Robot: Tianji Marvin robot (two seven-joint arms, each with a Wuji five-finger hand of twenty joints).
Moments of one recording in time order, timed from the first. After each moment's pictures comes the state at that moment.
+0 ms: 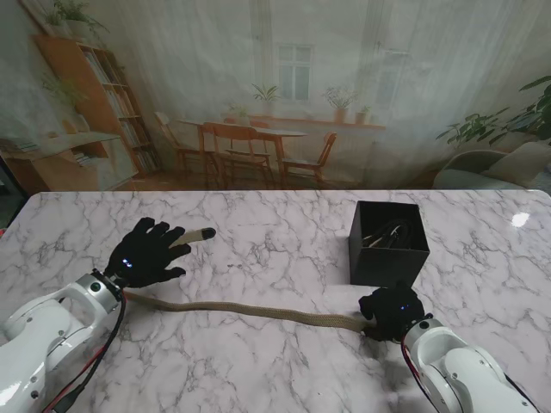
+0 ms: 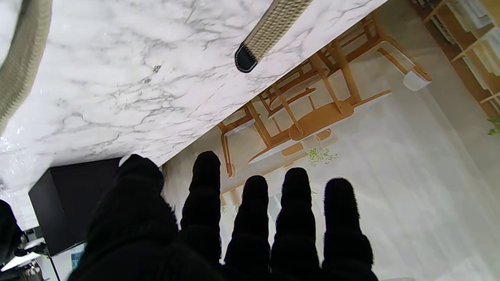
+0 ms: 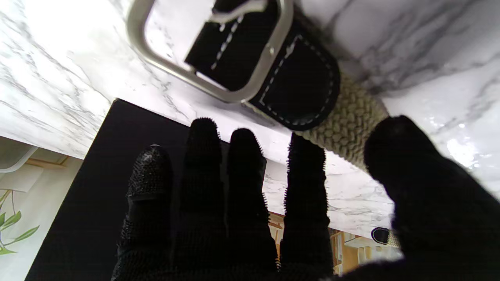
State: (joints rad) left arm 1.67 -0.96 -1.43 -1.68 1.51 -0.33 0.23; right arm -1.80 -1.02 1.32 -1.70 -1.35 -0.03 0.08; left_hand 0.86 -0.07 0.00 -0.02 0.59 0.00 0.27 0.49 0.50 0.12 0.19 0.30 0.46 0.17 0.26 0.49 0.12 0.20 0.77 0.52; right_hand 0.40 -0.57 0.85 -0.17 0.66 -0.18 0.88 0.63 0.87 0.08 0.57 0.45 0.89 0.10 0.39 0.38 0.38 0.25 1.14 0.41
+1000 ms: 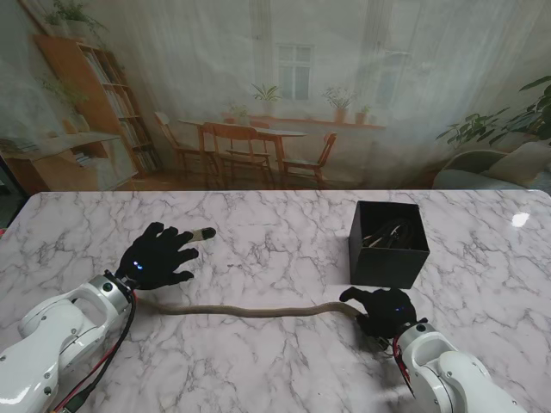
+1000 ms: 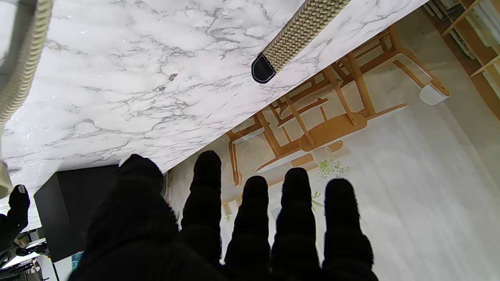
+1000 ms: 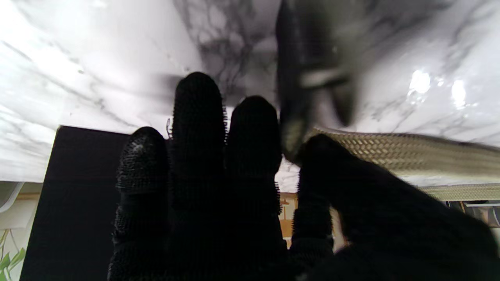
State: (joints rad) left arm 1.63 -0.98 -1.38 -1.63 1.50 -0.33 0.21; right arm -1.76 -1.04 1.26 -1.61 -1.14 0.00 -0.05; left_hand 0.86 -0.07 0.00 -0.02 0.59 0.00 0.28 0.50 0.50 0.12 0.18 0.30 0.46 0.17 0.26 0.49 0.11 0.20 0.76 0.52; right_hand 0.54 -0.43 0.98 -0.13 0.34 -0.21 0.65 0.24 1.39 0.04 0.81 0.52 1.27 0.11 0.68 0.48 0.61 0.30 1.28 0.38
